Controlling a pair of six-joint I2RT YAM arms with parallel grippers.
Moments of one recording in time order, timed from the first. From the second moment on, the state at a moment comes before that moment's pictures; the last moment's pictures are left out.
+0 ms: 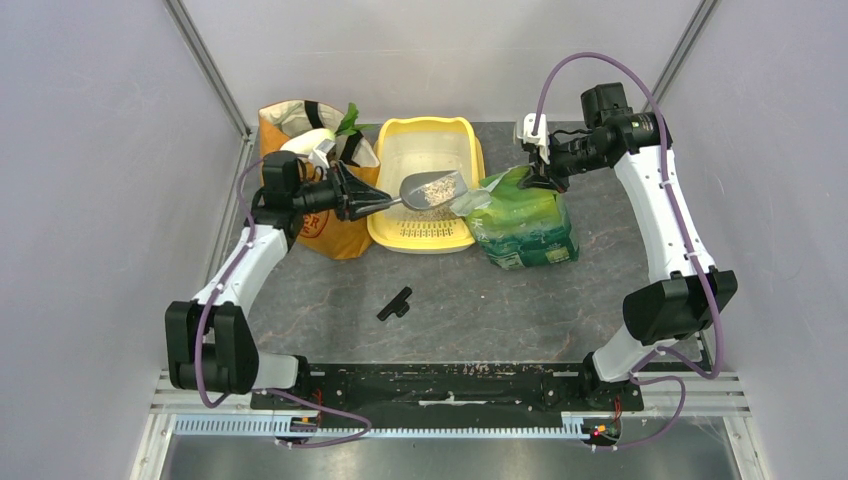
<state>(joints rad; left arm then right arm) -0.08 1.35 1.00 -0.07 1.01 -1.04 0.14 1.64 1.86 -1.29 -0.86 -1.19</state>
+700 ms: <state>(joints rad) -0.44 1.57 1.59 -0.79 0.12 -0.23 0.12 1.59 1.81 -1.29 -0.82 -1.20</state>
